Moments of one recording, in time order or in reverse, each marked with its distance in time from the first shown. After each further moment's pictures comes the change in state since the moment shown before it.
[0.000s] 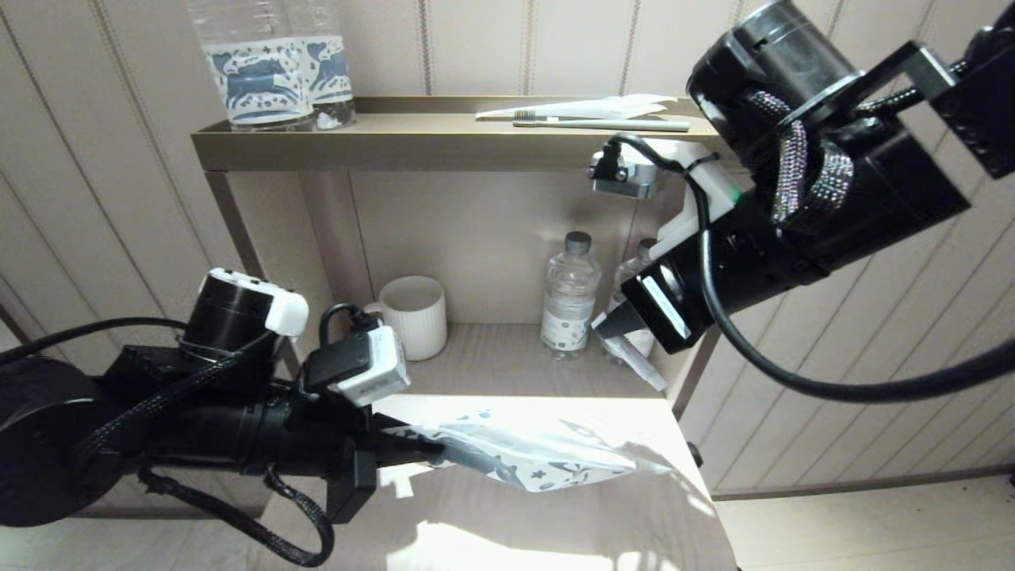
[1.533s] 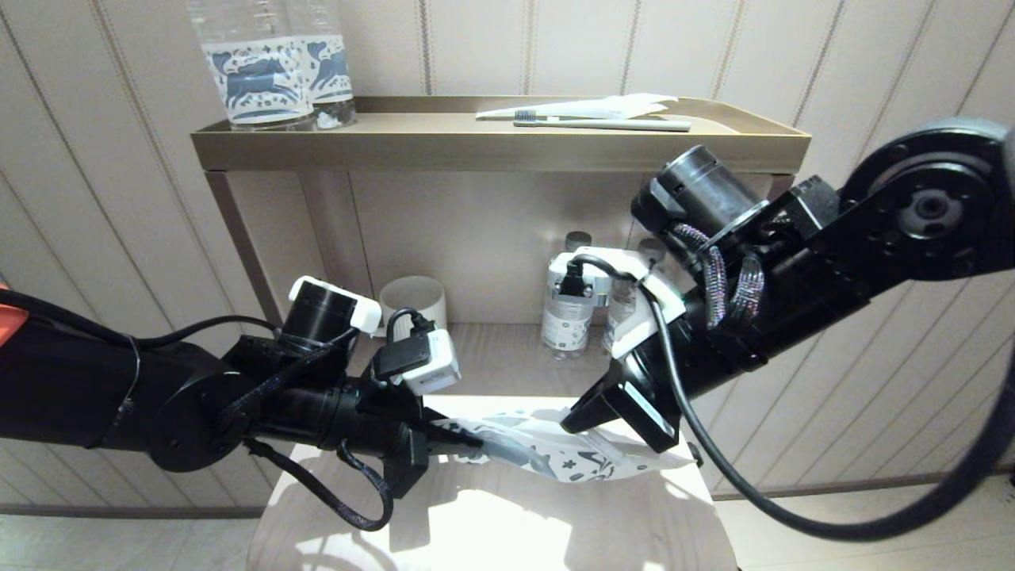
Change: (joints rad) left arm -0.016 0.202 -0.111 -0.046 -0.072 0.015; right arm -0.001 0.018 0.304 -0.182 0.272 -0.221
